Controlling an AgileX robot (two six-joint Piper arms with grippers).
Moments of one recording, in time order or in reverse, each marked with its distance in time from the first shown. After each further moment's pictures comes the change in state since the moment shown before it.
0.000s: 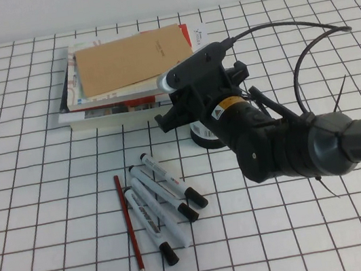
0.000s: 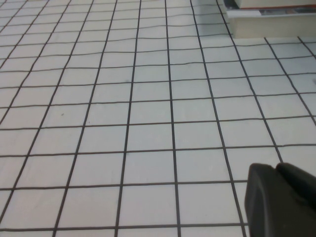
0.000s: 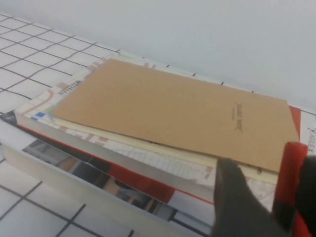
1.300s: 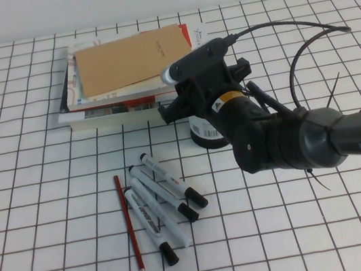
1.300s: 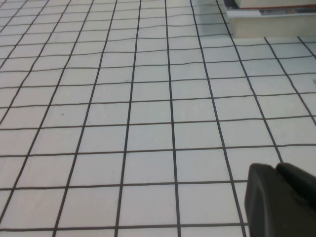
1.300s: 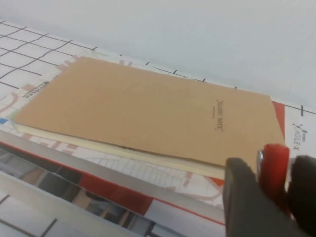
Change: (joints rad) right arm -0.024 0.057 -0.061 0.051 -0.001 -0.030; left arm 0.000 0.000 0.000 0.000 0.000 0.000
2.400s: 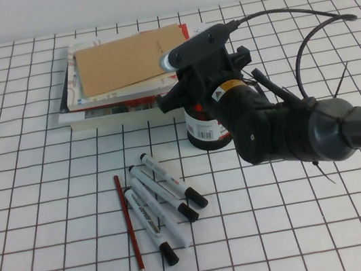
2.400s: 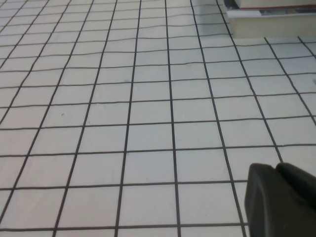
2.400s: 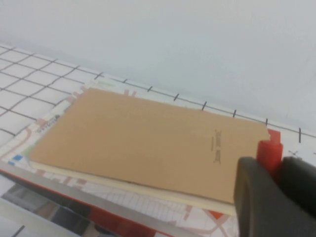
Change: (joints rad) right arm -0.002 -0.045 -0.002 0.000 0.021 0.000; left arm 0.000 0.000 0.000 0.000 0.000 0.000
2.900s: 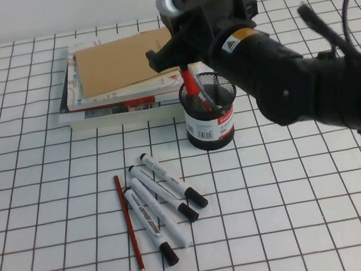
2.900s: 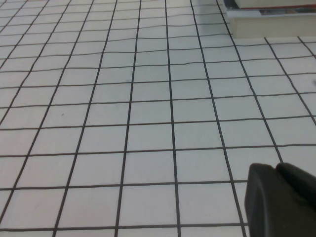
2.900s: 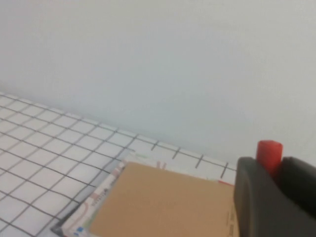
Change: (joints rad) right arm 0.000 -0.228 0.000 0.000 0.167 -0.004; left arm 0.000 0.000 0.000 0.000 0.000 0.000
